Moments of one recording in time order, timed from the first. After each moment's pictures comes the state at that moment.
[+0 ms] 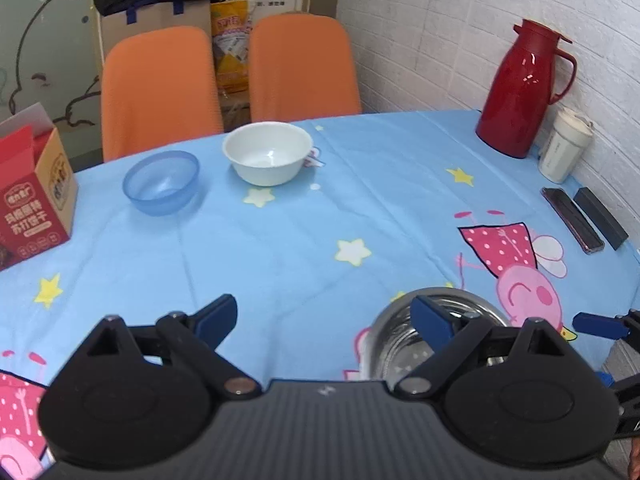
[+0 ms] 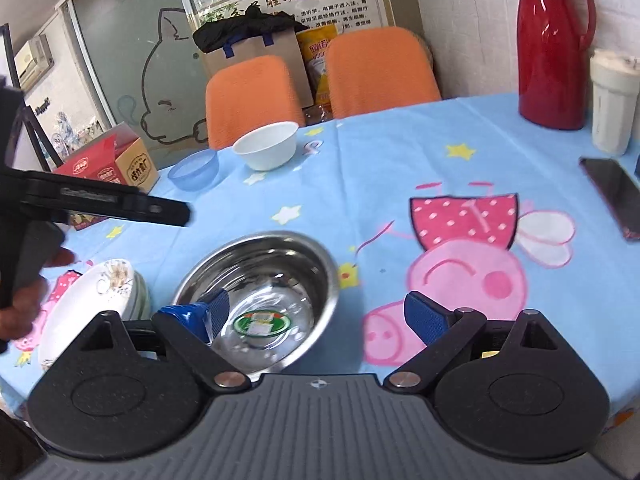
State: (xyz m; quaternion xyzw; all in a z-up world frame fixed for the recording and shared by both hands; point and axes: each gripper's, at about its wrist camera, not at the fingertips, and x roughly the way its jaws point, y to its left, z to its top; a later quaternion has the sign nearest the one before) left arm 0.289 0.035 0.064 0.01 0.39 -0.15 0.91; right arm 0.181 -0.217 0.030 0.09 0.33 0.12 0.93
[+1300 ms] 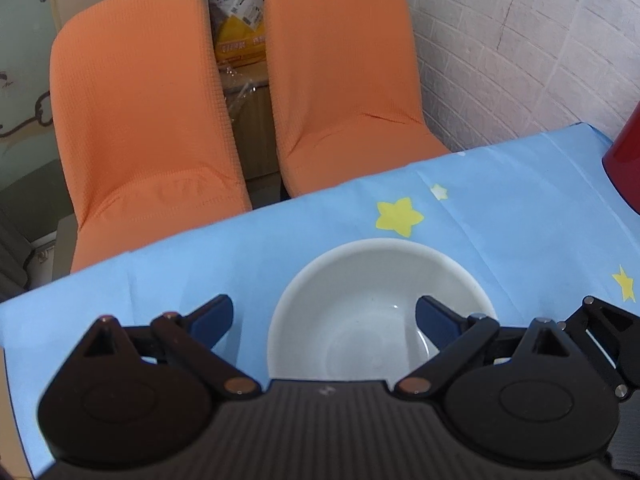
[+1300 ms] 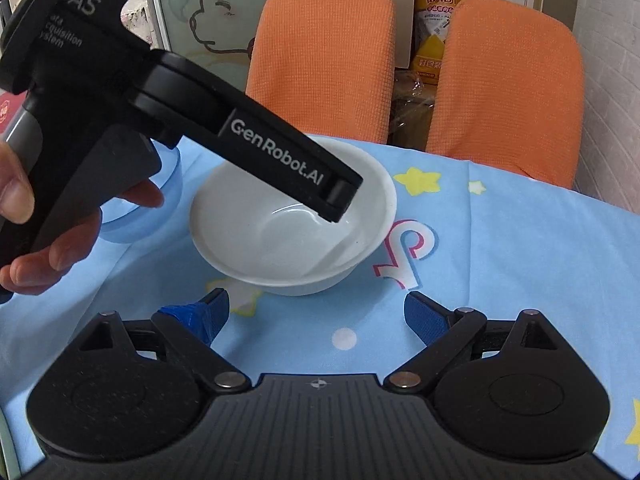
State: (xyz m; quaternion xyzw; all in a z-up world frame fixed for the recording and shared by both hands) left arm 0.610 0.046 -0.007 0.03 0.45 -0.14 0.88; right arm 0.491 -0.087 -0.010 -0.07 0.40 0.24 0.88
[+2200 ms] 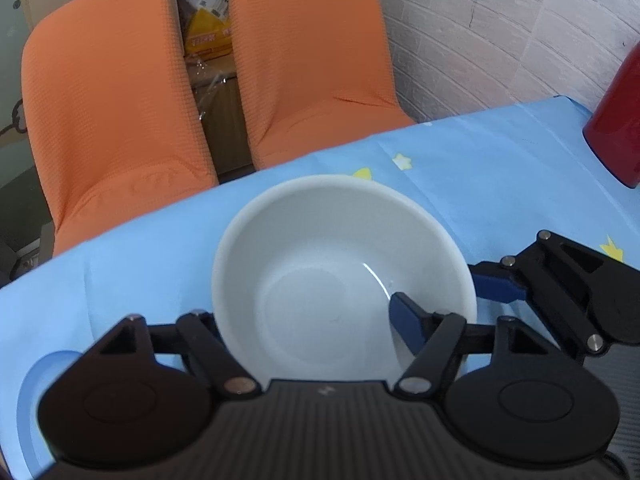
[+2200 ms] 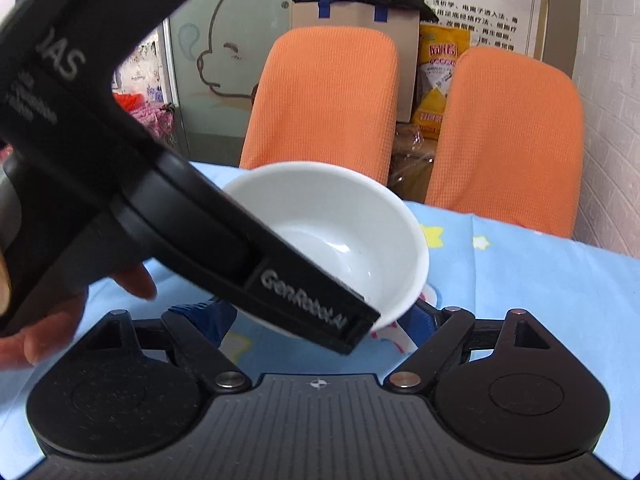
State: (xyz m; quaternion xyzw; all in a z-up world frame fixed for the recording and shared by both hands) left arm 0.601 0.025 -0.019 0.05 0.46 -0.17 0.87; right arm 0.487 -0.083 -0.011 -0.07 0.31 0.25 0.91
